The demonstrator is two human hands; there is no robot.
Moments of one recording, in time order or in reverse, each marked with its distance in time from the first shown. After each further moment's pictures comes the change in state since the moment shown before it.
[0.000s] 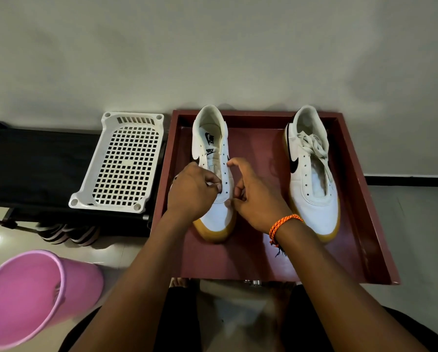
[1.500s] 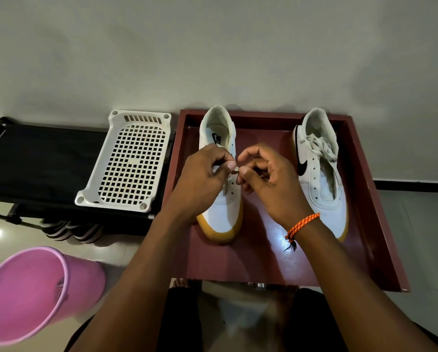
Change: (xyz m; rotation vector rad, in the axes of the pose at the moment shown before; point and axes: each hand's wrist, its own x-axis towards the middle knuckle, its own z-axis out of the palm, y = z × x) left_hand 0.001 0.007 -0.020 -0.323 0.062 0.296; right_hand 0.007 -0.012 -0.018 0.434 0.191 -0.212
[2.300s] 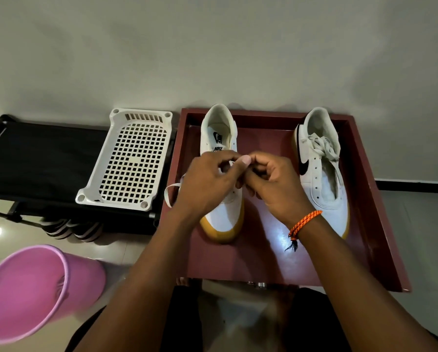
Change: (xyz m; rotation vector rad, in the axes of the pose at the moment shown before) left_hand -0.004 0.012 0.006 -0.021 -0.010 0.024; right_hand 0.000 -0.003 0.002 0.114 -0.051 0.052
